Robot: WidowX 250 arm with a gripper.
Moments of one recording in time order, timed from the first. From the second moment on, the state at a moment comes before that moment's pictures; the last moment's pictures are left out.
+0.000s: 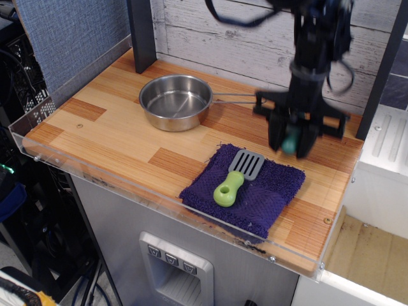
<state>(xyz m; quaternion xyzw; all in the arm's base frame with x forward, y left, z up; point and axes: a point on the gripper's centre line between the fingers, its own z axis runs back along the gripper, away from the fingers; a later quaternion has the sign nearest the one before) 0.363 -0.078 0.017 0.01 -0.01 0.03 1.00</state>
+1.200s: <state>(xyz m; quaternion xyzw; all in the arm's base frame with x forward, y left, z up) 0.387 -0.084 0.080 -0.01 -0.12 0.02 0.99</state>
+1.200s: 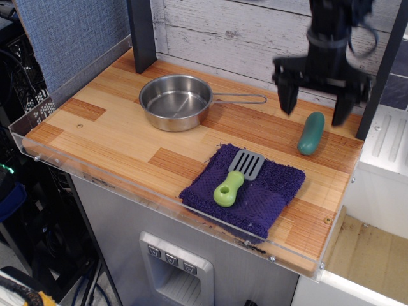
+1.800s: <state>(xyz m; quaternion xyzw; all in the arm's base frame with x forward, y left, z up) 0.361 -0.050 0.144 -0.04 -0.09 0.06 0.99</state>
